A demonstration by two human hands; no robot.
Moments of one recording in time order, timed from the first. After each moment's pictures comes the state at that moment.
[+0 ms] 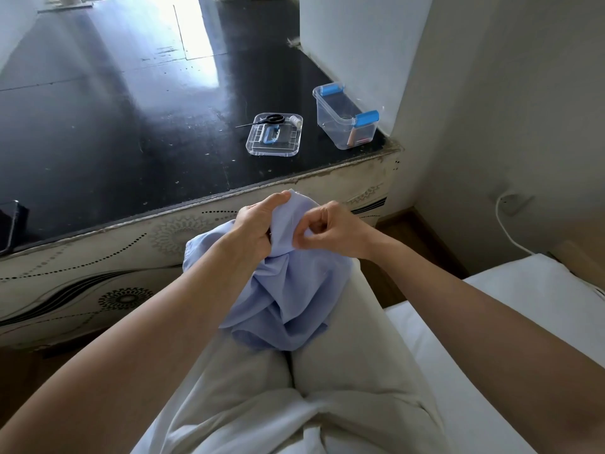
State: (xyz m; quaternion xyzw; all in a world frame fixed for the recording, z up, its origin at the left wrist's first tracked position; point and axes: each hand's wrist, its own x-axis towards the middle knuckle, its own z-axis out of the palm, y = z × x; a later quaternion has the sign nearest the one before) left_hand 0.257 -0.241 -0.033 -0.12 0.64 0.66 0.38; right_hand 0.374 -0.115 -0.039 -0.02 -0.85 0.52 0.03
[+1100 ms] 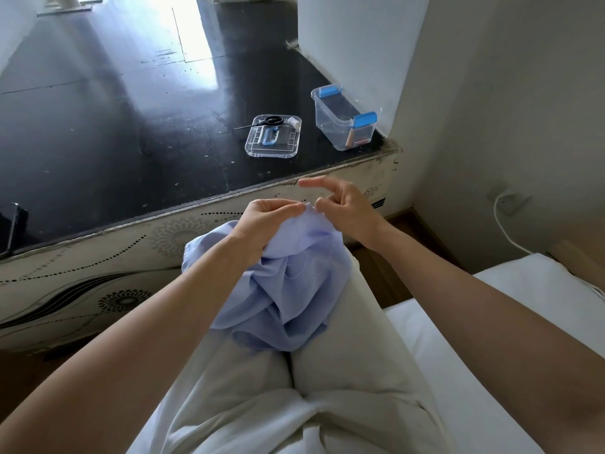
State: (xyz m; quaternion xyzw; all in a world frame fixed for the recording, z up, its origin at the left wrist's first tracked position) left_hand 0.277 -0.253 -0.015 0.16 0.72 0.58 0.35; right_hand 0.369 -0.101 -0.028 -0.11 -0.82 0.55 0.14
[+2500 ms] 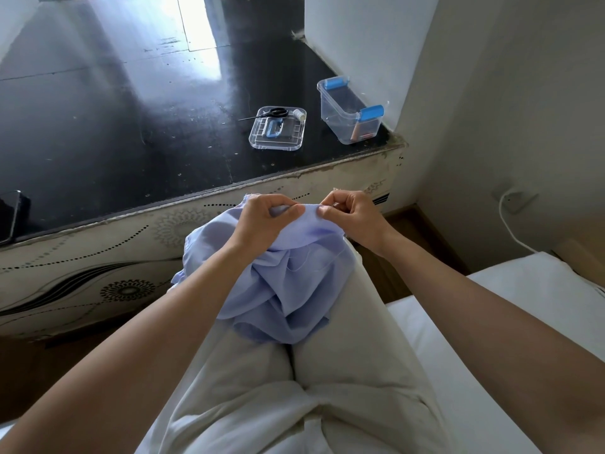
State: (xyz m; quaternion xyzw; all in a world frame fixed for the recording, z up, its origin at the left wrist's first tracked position) left_hand 0.266 -0.262 -0.043 0.36 0.79 0.48 0.14; right_hand 0.382 -0.104 -0.046 -0.14 -0.83 0.53 0.13
